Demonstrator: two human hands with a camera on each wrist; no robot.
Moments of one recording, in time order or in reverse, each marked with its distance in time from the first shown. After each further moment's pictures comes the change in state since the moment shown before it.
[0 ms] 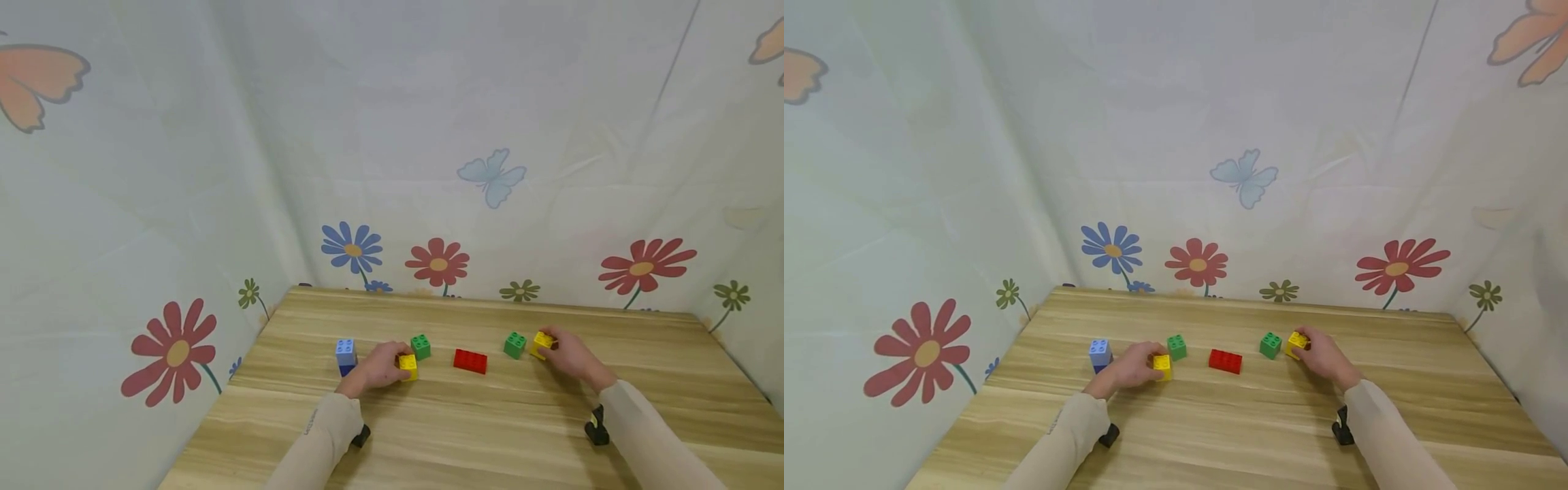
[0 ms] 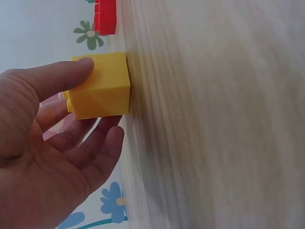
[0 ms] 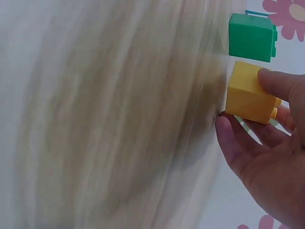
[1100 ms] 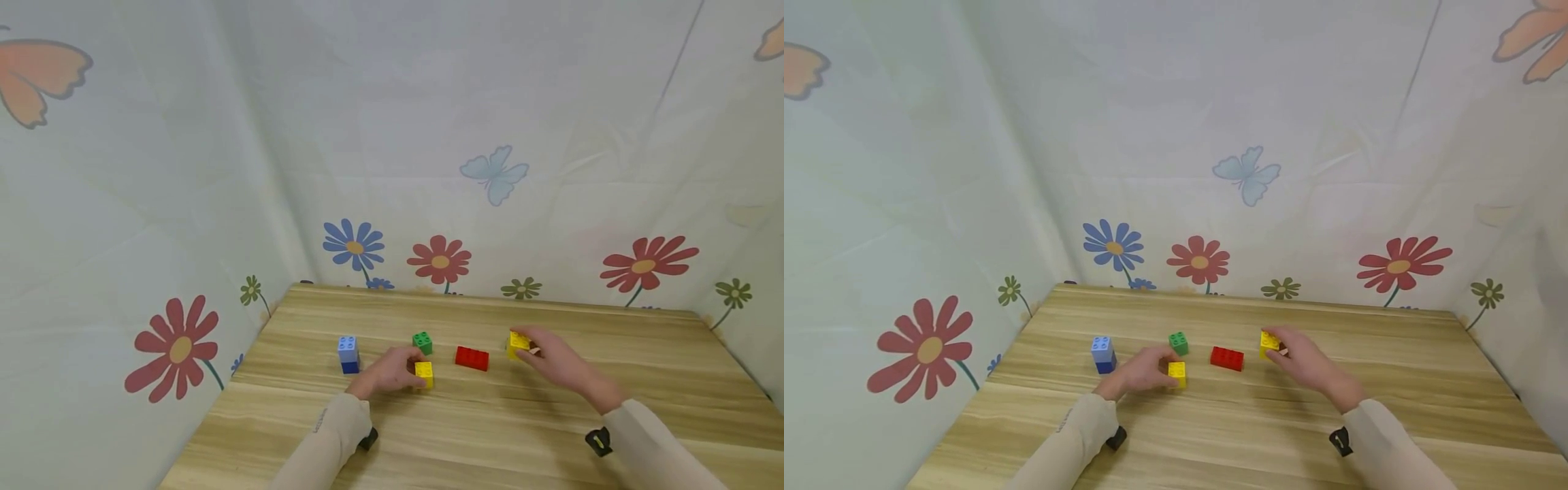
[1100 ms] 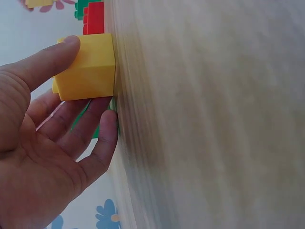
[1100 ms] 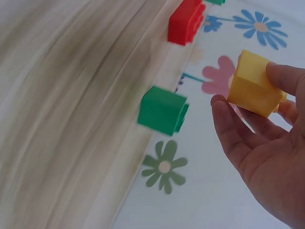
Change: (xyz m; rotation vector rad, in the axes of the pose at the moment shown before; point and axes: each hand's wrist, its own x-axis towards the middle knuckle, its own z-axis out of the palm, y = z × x) left_hand -0.001 0.013 0.013 -0.098 -0.068 -0.006; right_hand -0.032 -0.083 -0.005 -0.007 0.011 -0.273
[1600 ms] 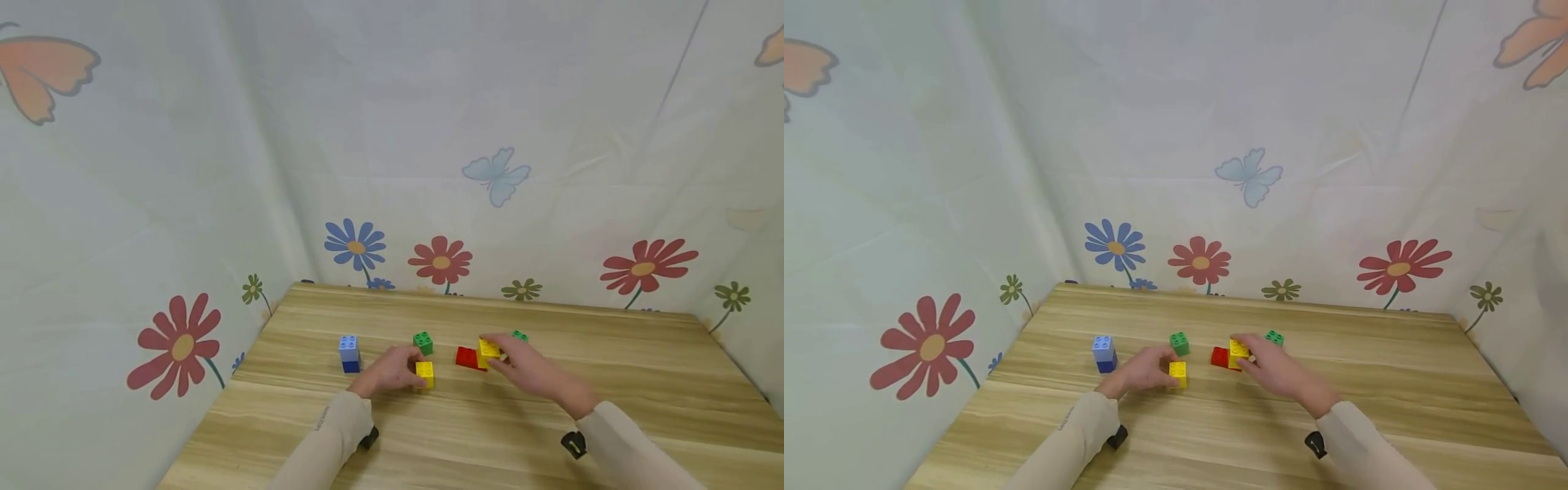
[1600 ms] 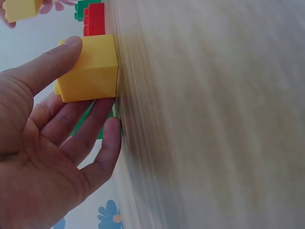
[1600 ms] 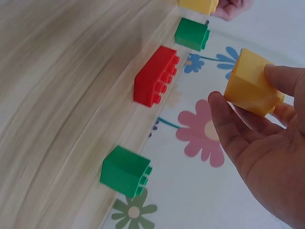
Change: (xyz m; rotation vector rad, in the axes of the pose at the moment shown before) left_hand 0.000 0.001 0.001 -0.015 0.014 -0.038; right_hand 0.012 -0.046 0.022 0.060 -0.145 0.013
